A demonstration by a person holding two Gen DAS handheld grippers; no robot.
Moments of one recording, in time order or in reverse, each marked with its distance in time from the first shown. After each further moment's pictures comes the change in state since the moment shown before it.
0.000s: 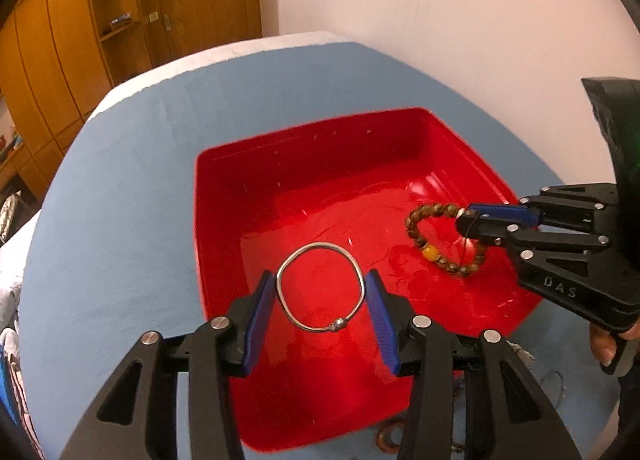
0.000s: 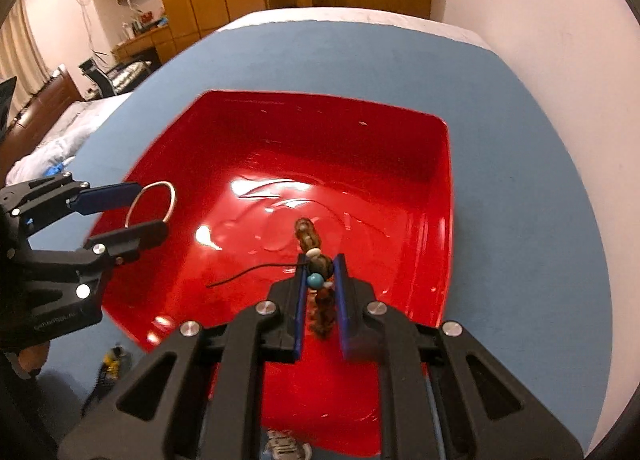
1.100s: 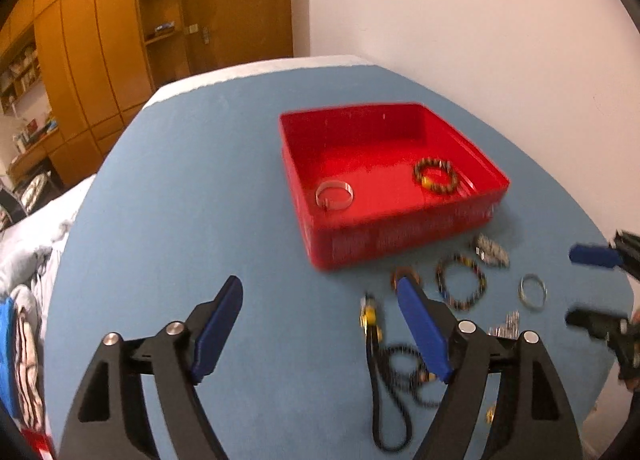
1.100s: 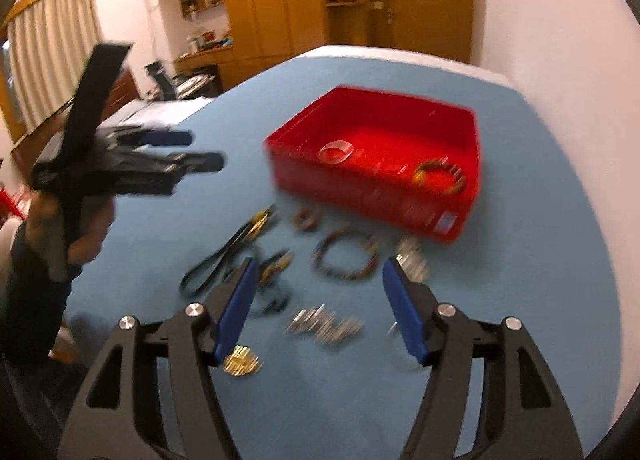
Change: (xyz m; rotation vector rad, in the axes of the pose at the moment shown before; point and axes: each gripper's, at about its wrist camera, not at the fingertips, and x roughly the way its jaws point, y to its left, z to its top) left arm -0.125 0.014 -0.127 -0.075 -0.097 0.073; right arm -0.149 0.084 -0.172 -0.120 -0.162 0.158
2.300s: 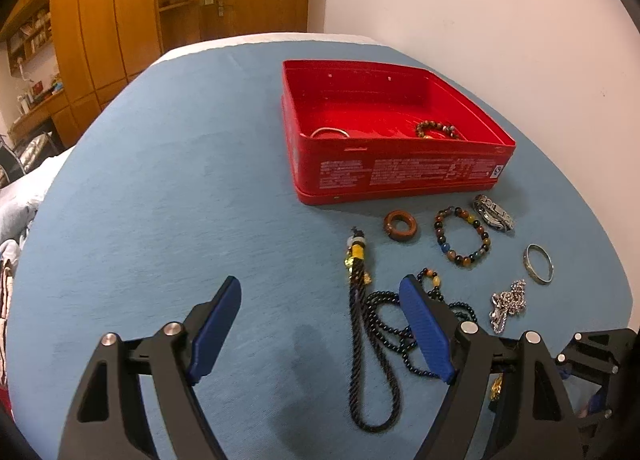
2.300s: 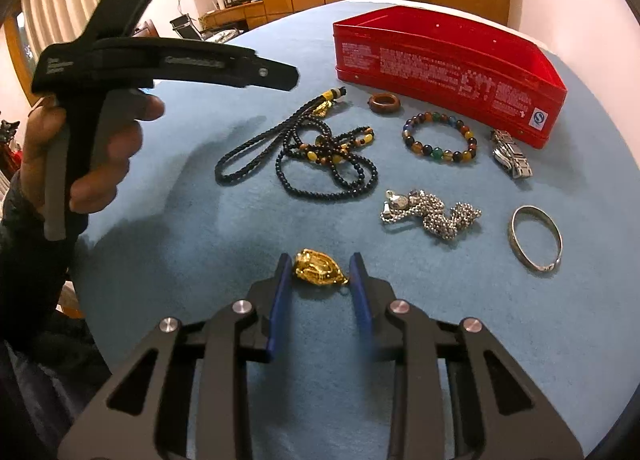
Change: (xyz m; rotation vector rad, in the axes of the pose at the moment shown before) left arm 0.023 -0.011 -0.041 -0.085 0.049 -0.014; right arm 0.054 0.047 -0.071 -0.051 0.137 0.088
